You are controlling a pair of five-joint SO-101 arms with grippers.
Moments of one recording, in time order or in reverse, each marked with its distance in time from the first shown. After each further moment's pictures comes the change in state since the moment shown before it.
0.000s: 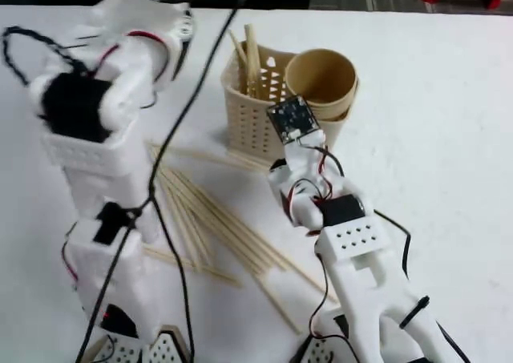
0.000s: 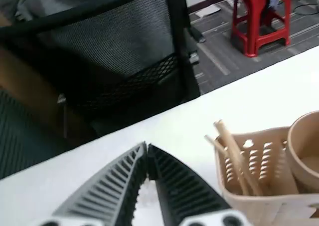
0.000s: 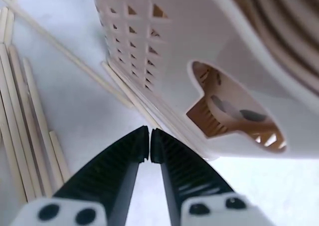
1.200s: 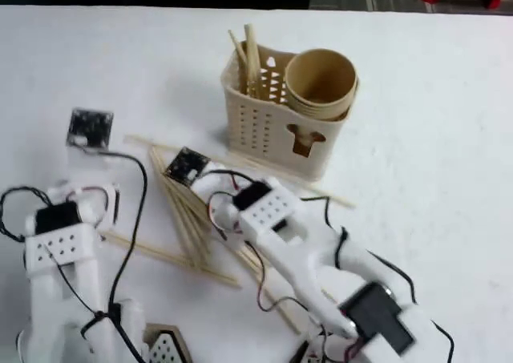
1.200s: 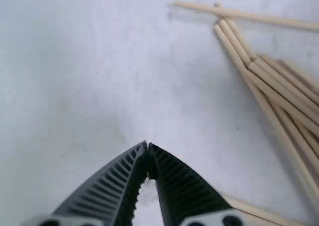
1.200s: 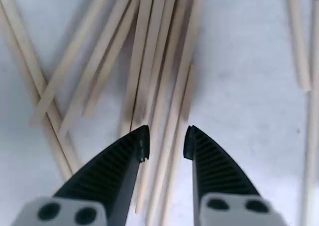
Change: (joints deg) left arm -29.5 -66.7 150.5 -47.6 -5.5; right arm -22.3 32.0 -18.0 18.3 8.4
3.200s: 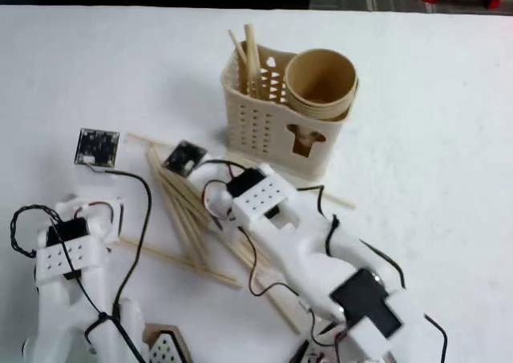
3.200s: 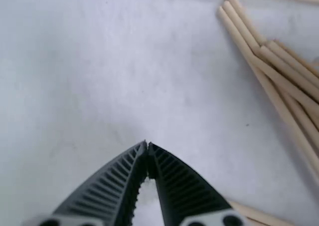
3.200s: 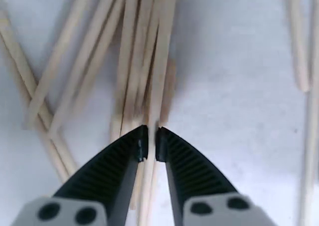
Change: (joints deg) left arm -1.3 -0.4 11.2 -11.5 -1.6; right arm 1.2 5.9 -5.5 3.9 0.0
